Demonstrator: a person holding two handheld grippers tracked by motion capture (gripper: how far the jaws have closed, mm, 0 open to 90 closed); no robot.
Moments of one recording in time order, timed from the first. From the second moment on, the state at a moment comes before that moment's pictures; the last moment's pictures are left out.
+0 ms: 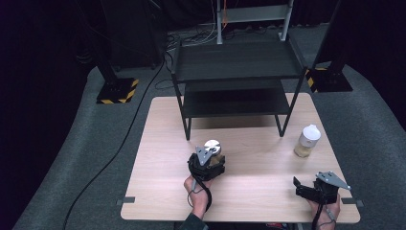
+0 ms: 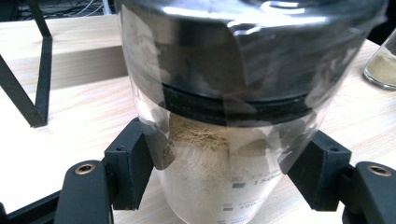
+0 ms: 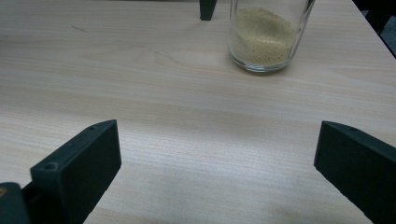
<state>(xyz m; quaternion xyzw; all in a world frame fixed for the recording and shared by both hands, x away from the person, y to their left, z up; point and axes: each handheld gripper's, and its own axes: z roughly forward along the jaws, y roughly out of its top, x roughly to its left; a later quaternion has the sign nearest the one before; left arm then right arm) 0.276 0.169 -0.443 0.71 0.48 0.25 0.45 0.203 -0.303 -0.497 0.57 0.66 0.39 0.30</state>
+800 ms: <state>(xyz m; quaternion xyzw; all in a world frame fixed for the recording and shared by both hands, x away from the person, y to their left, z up) 0.286 0.178 -0.420 0.72 0.46 0.25 0.45 0.204 -0.302 -0.497 0.57 0.66 0.39 0.30</state>
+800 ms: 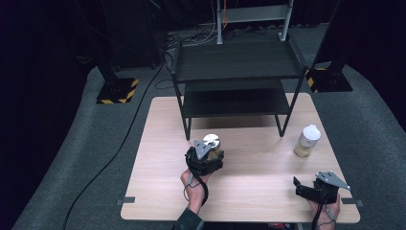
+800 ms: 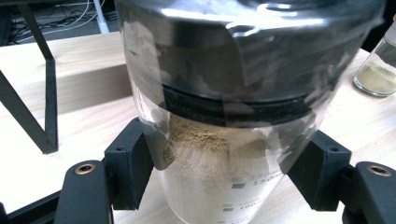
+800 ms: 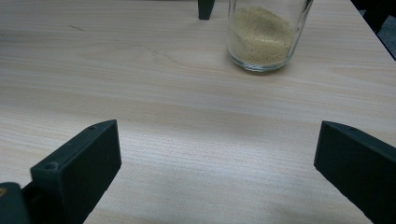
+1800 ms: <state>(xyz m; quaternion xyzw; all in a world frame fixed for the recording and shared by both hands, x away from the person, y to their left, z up) 0.307 0.187 -0.397 0.73 0.45 0.24 0.46 0.206 -0.301 -0.495 0.58 0.66 0.39 0.29</state>
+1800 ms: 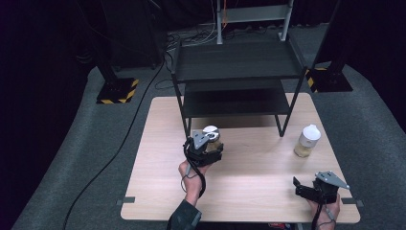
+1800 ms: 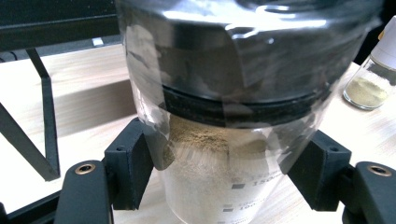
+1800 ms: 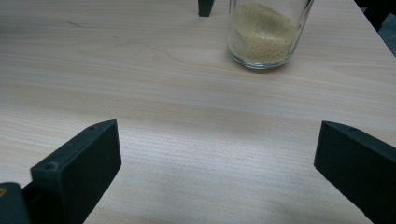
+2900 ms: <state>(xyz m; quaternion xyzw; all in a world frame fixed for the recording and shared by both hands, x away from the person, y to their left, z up) 0.327 0.188 -0.372 0.74 0.43 0.24 0.46 0.207 -0.300 -0.495 0.58 0.66 0.38 0.29</state>
